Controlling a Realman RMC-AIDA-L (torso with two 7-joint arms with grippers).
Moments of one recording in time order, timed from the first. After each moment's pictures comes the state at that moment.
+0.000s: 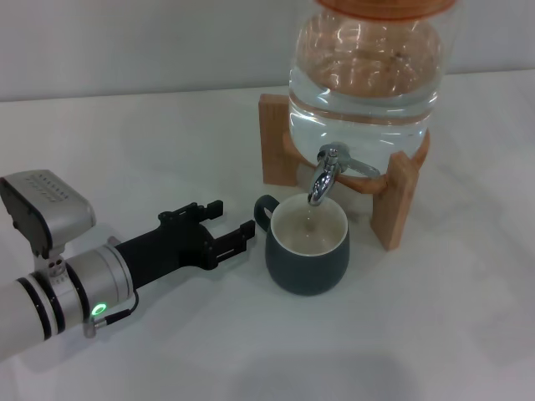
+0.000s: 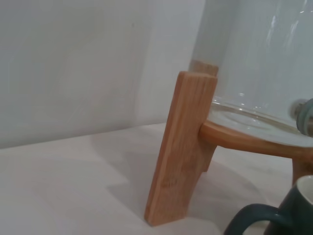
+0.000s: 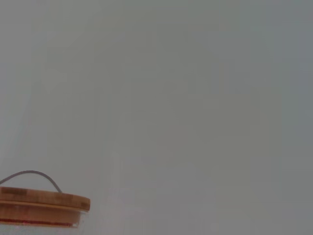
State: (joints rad) left arm -0.71 -2.09 0.82 0.00 -1.59 -1.08 2.24; right arm 0.21 2.01 -0.27 -0.49 1.86 1.72 -2.35
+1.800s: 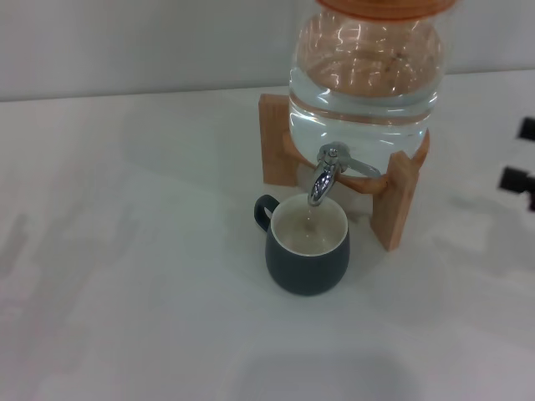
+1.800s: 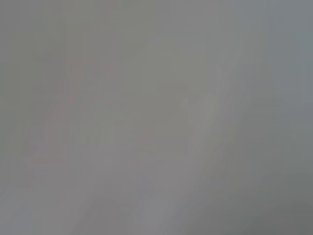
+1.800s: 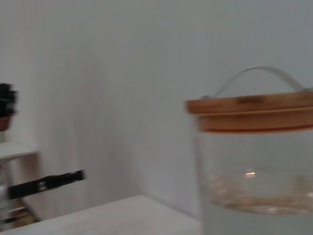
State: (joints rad) left arm -0.19 -2.07 0.81 0.41 -2.17 -1.37 2.19; right arm 0.15 2.00 -0.72 -1.05 1.60 1.76 -1.74
